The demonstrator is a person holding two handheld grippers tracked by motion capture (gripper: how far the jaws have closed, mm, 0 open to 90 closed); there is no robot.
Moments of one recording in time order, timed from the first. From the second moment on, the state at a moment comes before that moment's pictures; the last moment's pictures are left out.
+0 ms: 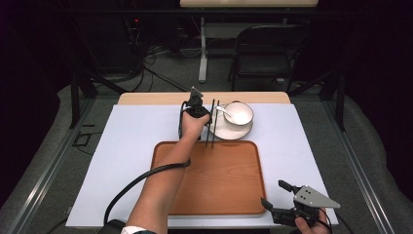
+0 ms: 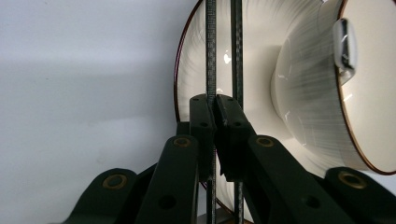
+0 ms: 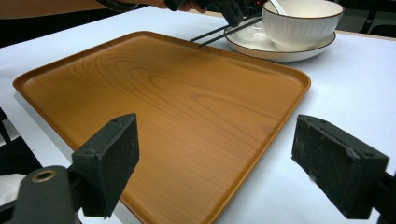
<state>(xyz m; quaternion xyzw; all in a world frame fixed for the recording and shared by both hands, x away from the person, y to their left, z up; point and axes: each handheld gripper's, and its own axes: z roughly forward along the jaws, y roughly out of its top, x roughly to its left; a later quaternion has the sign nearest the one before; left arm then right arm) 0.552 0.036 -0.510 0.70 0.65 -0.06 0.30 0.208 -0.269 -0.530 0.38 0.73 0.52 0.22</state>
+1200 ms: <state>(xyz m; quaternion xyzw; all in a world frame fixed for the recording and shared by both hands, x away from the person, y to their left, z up) 0.422 0.134 -0.458 0.69 0.63 -0.03 0.35 0.212 -0.266 -0.530 0.37 0.73 0.53 0.22</state>
